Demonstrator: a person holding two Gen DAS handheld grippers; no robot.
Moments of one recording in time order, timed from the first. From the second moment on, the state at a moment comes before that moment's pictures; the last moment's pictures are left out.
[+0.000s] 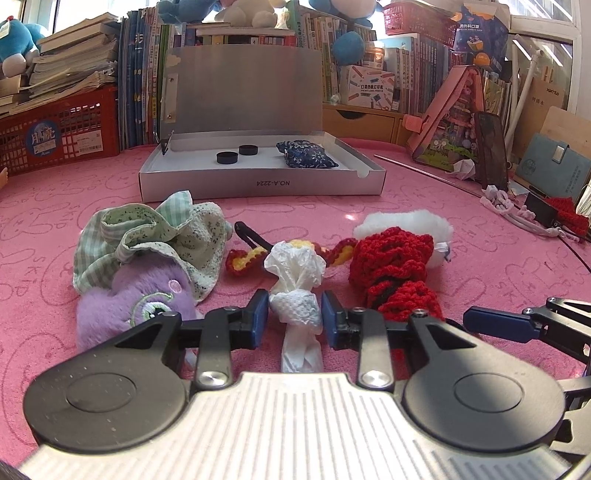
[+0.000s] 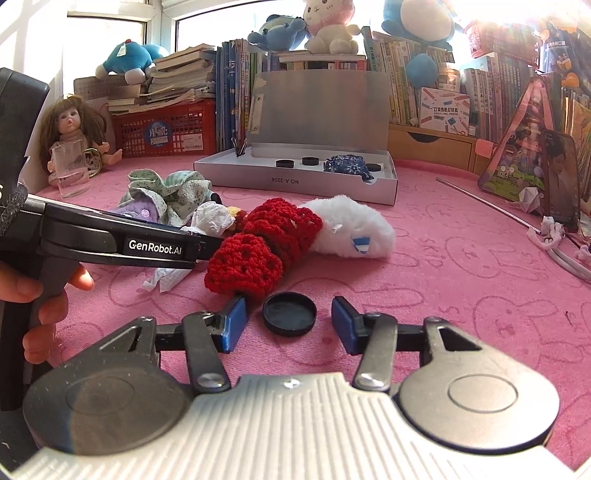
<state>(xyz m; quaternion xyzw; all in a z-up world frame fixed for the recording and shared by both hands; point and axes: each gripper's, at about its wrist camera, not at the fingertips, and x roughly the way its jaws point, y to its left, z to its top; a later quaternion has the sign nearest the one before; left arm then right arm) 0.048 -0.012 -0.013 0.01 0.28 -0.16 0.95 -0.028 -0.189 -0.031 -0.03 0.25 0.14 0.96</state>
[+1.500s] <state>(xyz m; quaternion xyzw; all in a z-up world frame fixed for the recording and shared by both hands) 0.043 -0.008 0.020 -0.01 0.24 -0.17 0.95 -0.011 -0.227 0.005 0.01 0.22 0.06 0.97</state>
